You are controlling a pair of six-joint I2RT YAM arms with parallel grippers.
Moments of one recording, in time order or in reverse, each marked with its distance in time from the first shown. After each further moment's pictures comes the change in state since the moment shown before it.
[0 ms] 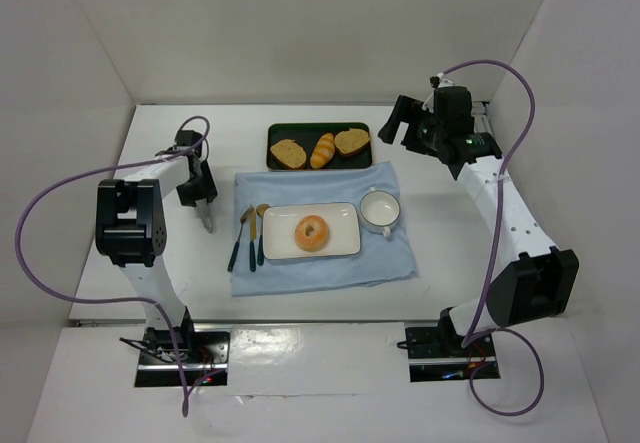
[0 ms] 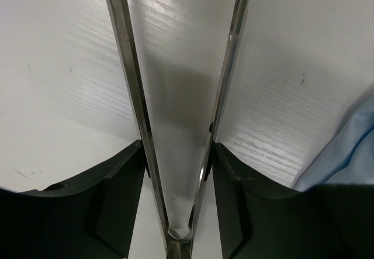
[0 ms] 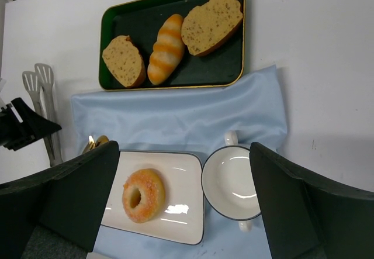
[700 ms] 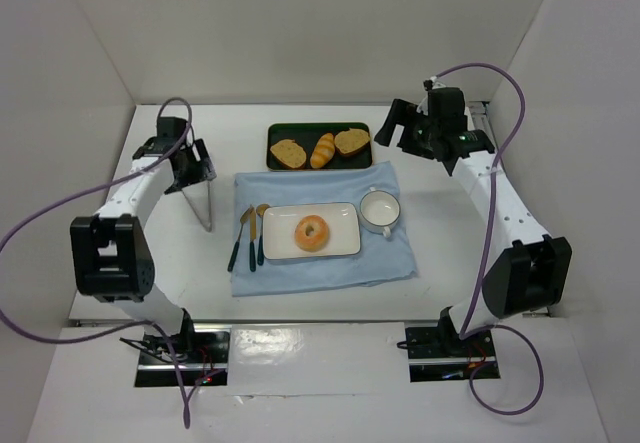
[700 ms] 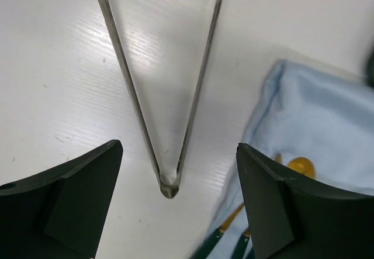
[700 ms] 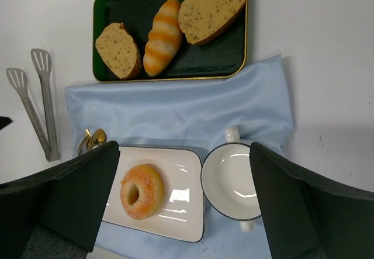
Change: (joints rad) left arm 0.006 -0.237 0.003 -0.069 0.040 -0.006; right arm 0.000 0.054 0.002 -0.004 -0.027 0.002
